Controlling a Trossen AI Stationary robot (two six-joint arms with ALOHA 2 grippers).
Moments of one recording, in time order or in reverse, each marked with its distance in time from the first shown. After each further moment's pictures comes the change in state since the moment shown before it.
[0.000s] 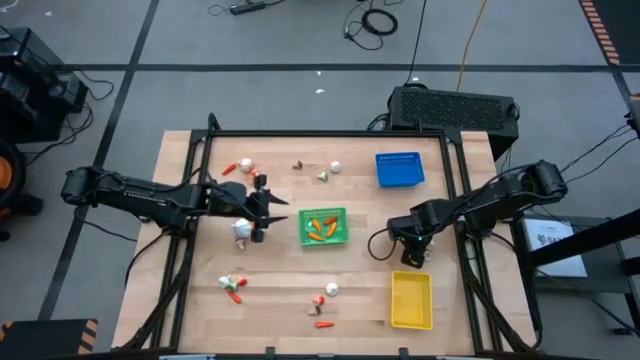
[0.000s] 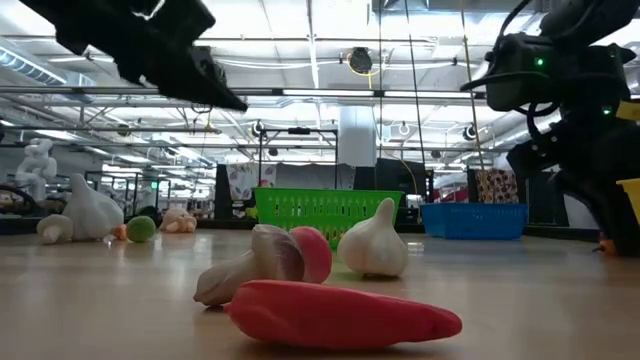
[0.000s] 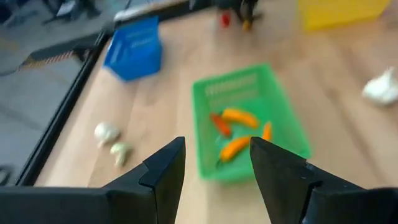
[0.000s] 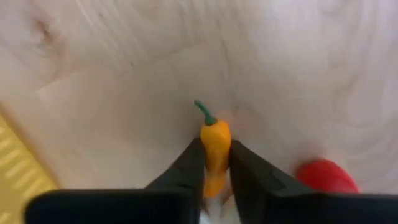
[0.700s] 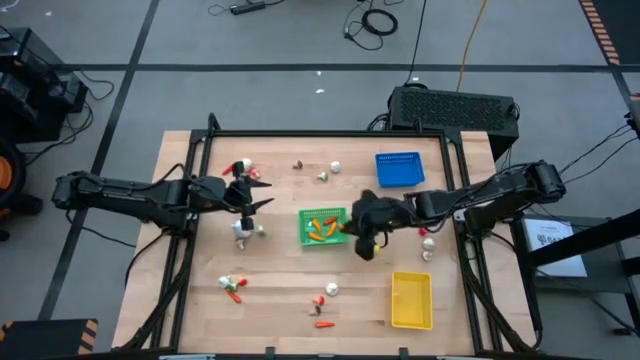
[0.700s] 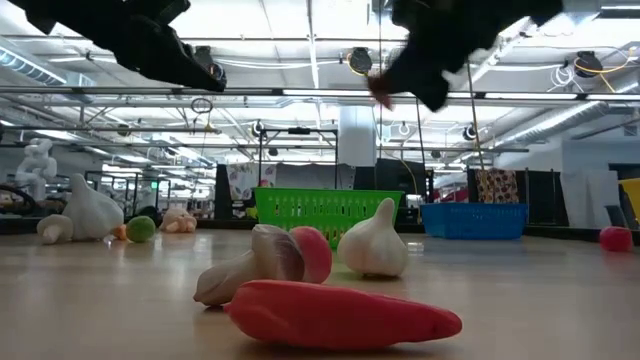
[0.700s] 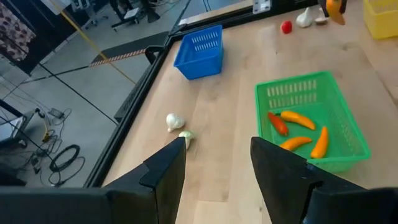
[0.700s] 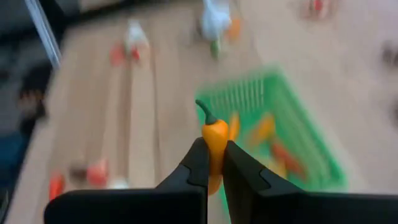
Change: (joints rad) left arm 0.000 -0.228 0.000 -0.152 -0.205 -0.005; right arm -0.020 0.020 0.276 0.706 0.240 -0.214
